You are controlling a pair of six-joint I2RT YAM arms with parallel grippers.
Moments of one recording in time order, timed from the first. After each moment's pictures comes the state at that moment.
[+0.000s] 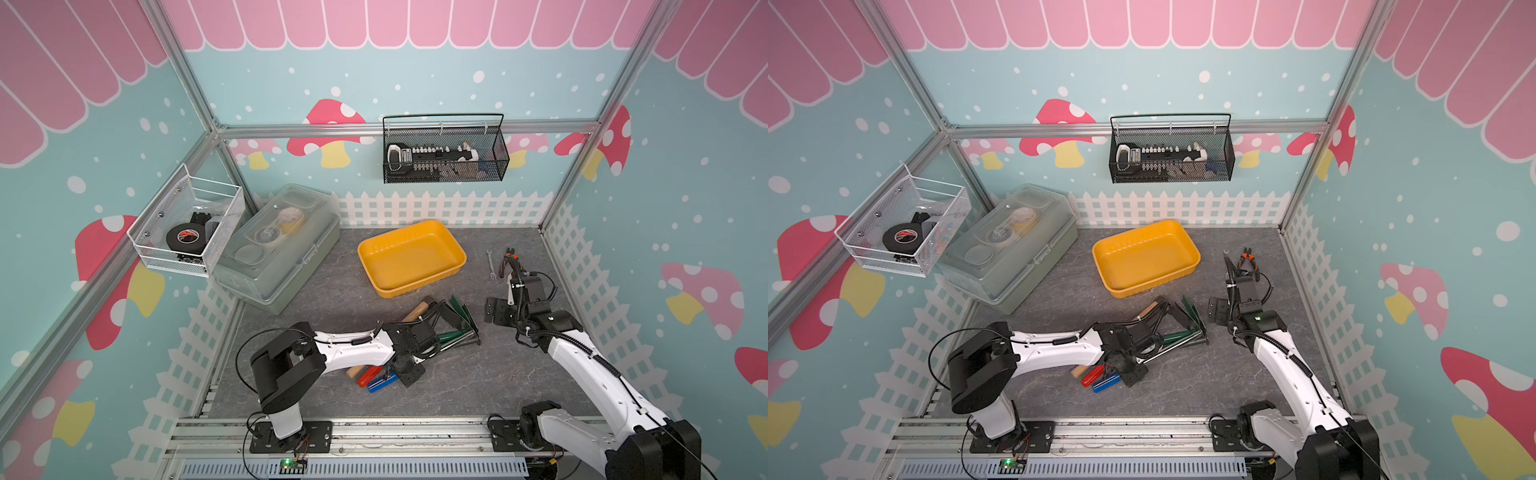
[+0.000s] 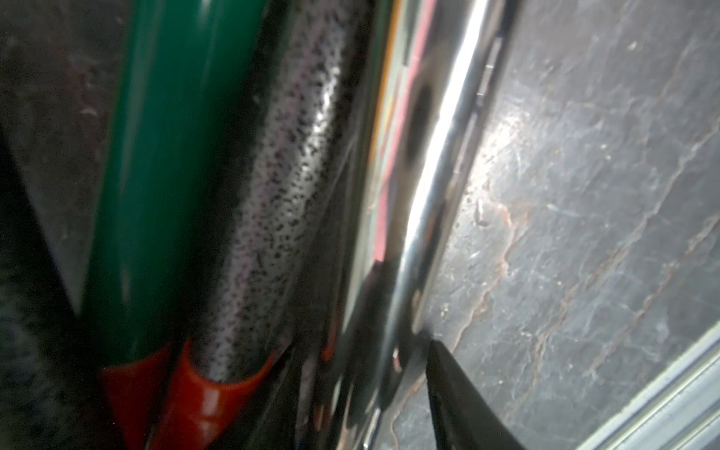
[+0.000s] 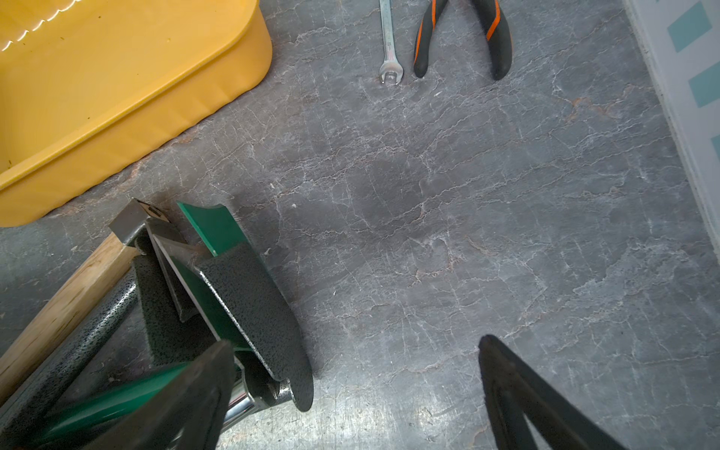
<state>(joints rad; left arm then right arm) -1.05 1.76 1.06 -0.64 0.04 -0.12 0.22 1.06 0.79 -0.63 0.14 0.31</state>
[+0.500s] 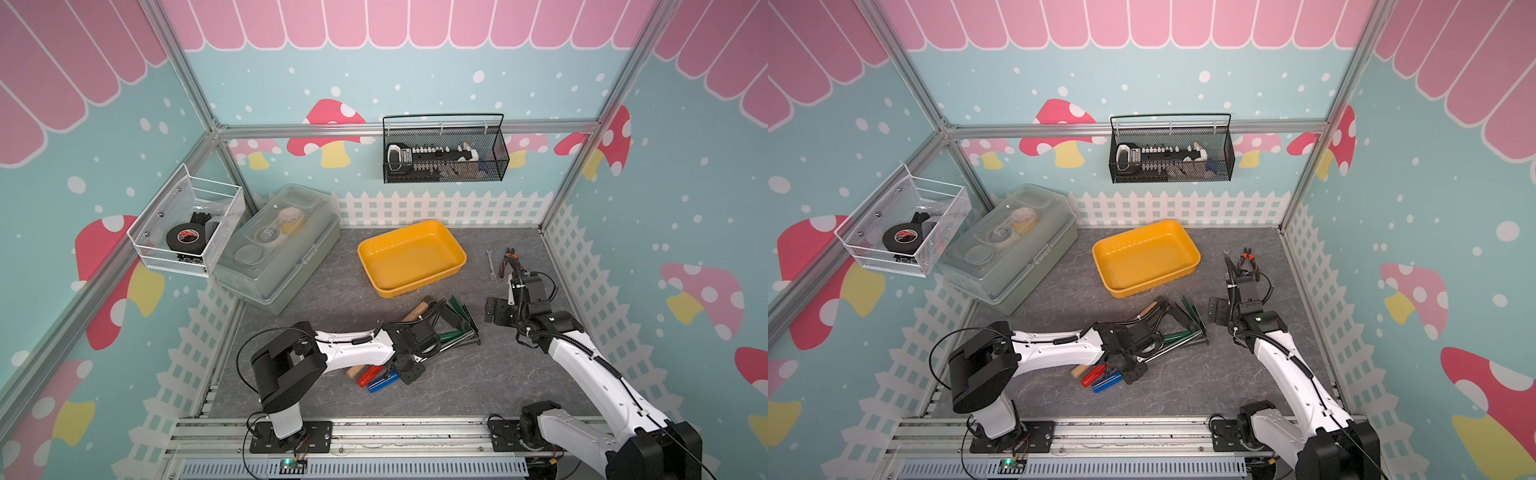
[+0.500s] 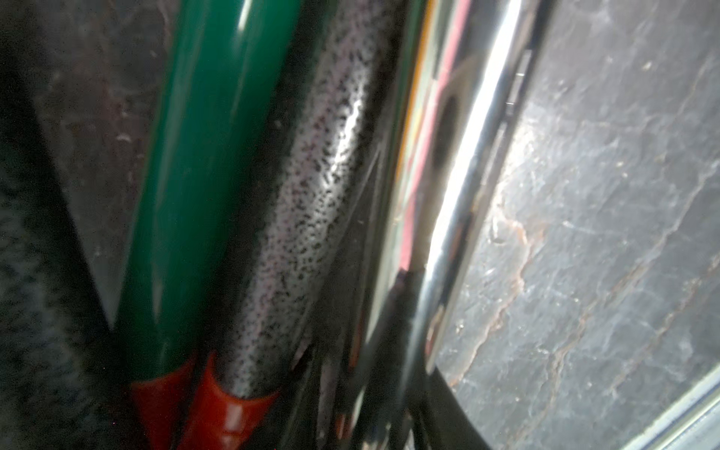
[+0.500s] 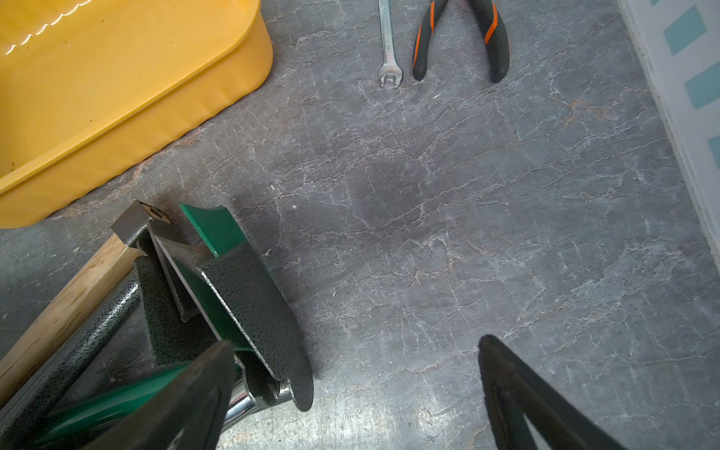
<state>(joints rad) -1.05 1.77 1.05 -0.62 0.01 -0.10 0.22 1.05 0.79 -0.63 0.14 0.31</state>
